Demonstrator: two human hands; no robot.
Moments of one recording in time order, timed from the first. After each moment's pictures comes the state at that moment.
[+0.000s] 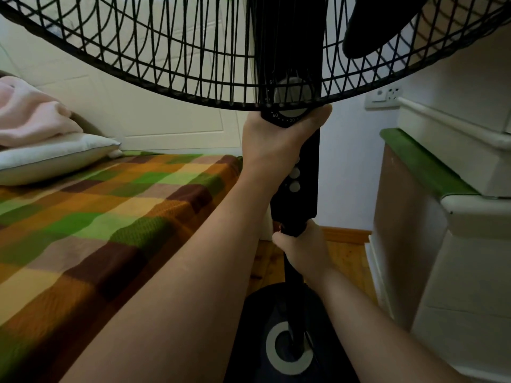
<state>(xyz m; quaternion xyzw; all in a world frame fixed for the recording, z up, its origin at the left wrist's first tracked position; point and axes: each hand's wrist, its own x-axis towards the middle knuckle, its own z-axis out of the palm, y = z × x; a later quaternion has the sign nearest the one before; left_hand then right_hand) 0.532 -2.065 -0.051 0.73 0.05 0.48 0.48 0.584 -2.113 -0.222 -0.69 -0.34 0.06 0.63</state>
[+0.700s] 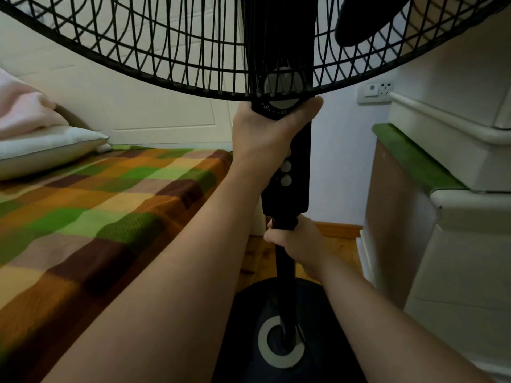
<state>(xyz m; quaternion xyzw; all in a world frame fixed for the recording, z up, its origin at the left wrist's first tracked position) 0.535 -2.064 -0.052 0.73 0.08 0.46 0.50 0.593 -2.128 -0.211 -0.70 -0.34 0.20 0.60</state>
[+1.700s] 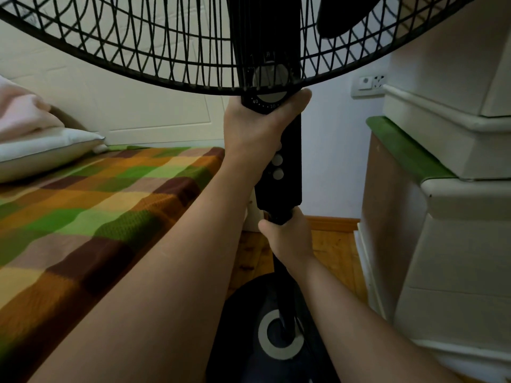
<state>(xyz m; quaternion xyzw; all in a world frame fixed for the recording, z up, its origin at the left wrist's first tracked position) 0.533 -2.066 -0.051 0.73 0.07 0.48 0.48 0.575 -2.111 -0.229 -0.67 -0.28 0.05 0.68</state>
